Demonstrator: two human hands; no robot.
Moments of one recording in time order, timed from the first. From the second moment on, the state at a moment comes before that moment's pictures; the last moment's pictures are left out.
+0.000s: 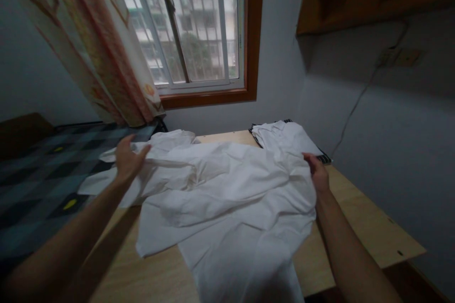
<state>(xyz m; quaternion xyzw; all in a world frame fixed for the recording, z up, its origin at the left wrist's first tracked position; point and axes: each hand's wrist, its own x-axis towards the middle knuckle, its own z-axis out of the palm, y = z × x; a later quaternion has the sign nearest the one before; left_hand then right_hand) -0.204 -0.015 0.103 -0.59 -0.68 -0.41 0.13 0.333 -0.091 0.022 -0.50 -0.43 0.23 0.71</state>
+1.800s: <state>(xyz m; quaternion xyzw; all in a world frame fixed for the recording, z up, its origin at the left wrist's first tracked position) -0.116 -0.092 0.080 -0.86 -0.35 0.04 -0.37 0.306 -0.203 0.063 -0.52 -0.81 0.25 0.10</state>
